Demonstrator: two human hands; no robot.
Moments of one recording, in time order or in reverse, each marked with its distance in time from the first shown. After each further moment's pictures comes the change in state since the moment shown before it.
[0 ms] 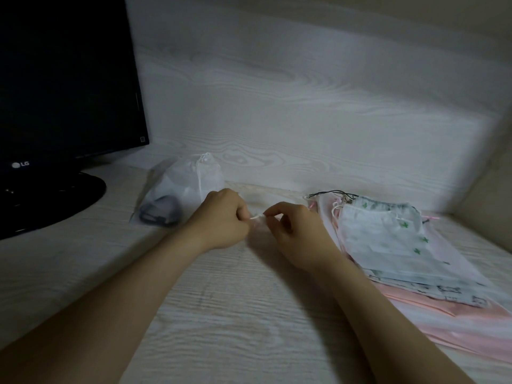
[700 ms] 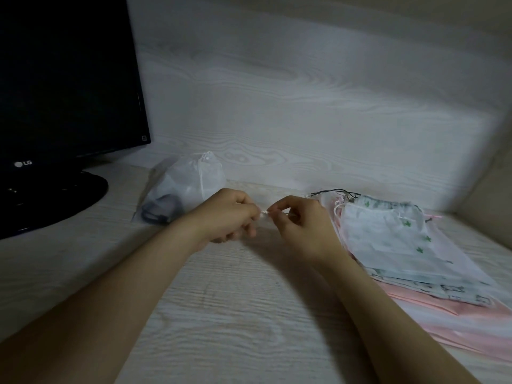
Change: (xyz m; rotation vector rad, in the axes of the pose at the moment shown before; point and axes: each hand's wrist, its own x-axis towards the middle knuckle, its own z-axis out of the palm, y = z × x) left_hand -0.003 0.014 -0.010 -0.456 -0.220 -0.306; right_hand 0.000 -0.009 -0.008 0.183 0.103 0.113
